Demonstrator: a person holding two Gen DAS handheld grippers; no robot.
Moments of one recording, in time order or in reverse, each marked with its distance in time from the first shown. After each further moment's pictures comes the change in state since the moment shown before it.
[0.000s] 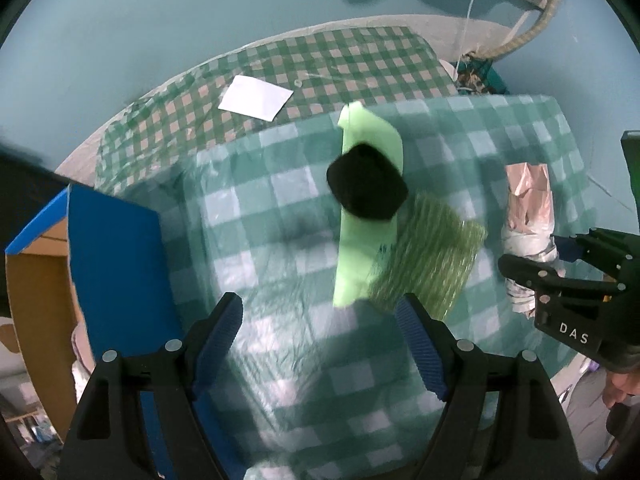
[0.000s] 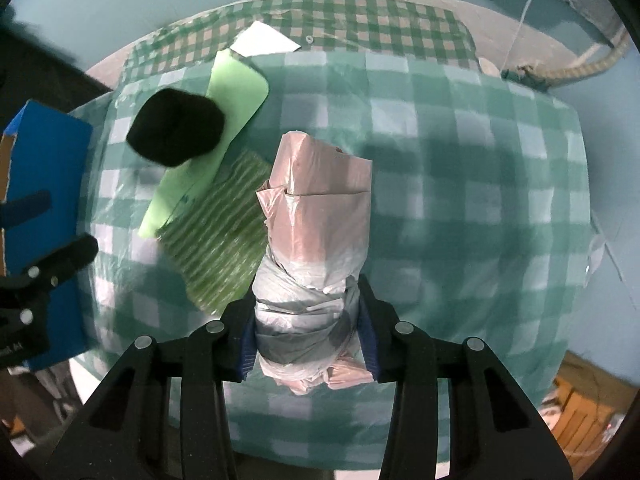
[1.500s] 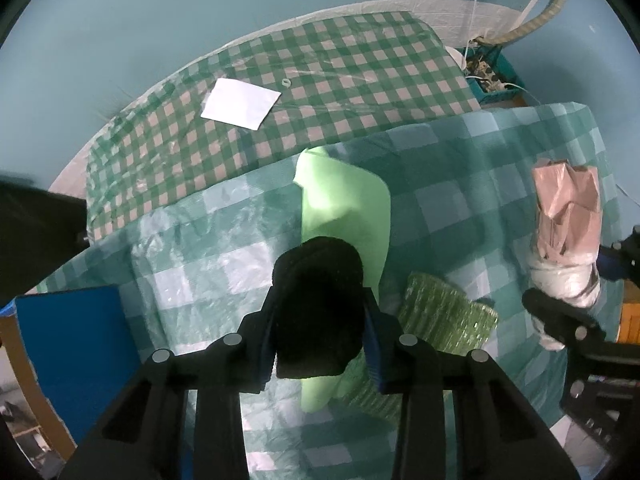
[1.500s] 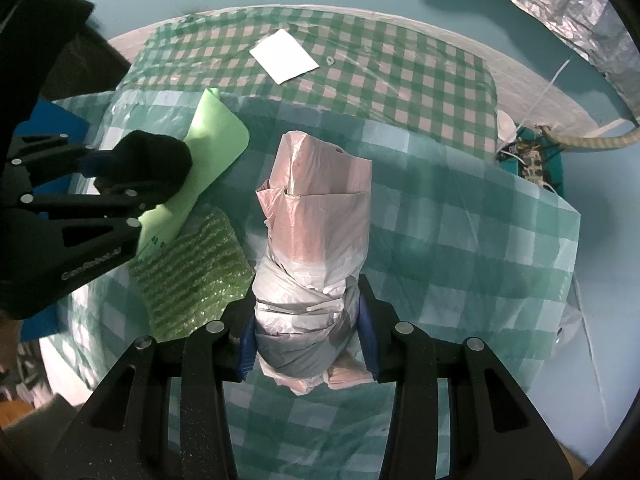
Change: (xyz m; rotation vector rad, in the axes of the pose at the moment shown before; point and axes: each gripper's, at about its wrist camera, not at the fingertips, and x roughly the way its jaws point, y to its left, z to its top) left arm 0.050 -0.034 0.058 0.040 0.057 0.054; right arm 0.000 -0.011 0.044 -0.194 -0.018 -0.023
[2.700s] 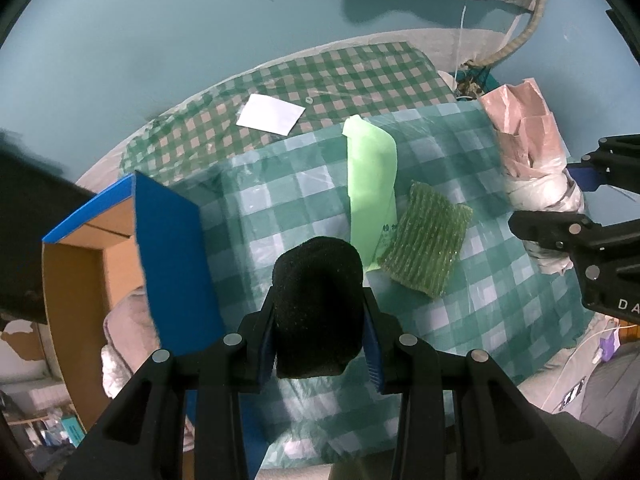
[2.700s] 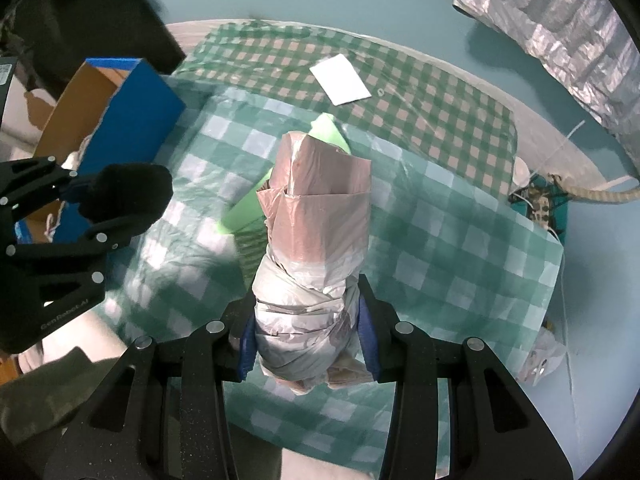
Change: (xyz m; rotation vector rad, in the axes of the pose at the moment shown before) left arm -0.091 0.046 -0.106 -0.010 -0.129 0.006; right arm -0.076 0.073 -0.022 -0.171 -0.054 0.028
